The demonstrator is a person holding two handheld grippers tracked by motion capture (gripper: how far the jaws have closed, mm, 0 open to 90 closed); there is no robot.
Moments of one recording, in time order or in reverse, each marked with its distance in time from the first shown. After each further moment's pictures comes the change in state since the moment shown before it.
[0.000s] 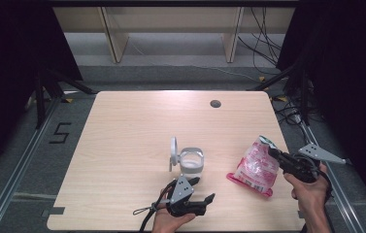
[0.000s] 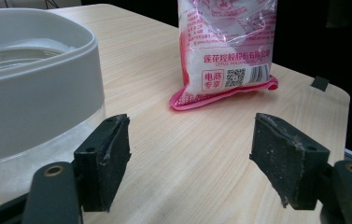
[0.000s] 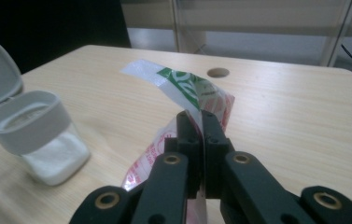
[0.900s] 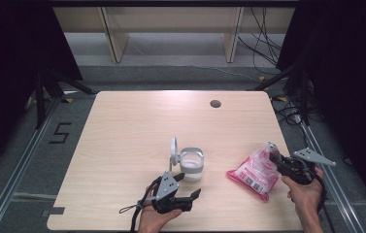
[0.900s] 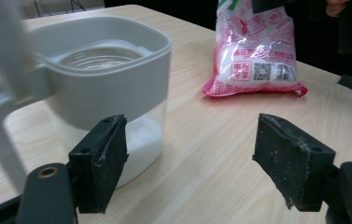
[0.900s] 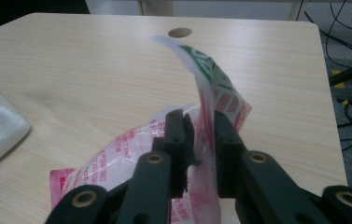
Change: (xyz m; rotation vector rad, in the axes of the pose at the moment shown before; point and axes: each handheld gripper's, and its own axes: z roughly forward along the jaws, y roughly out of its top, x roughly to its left) left arm 0.027 0.001 -0.032 0.005 0.076 0.000; right arm -0.014 -0.030 0.016 0.076 -0.111 0.086
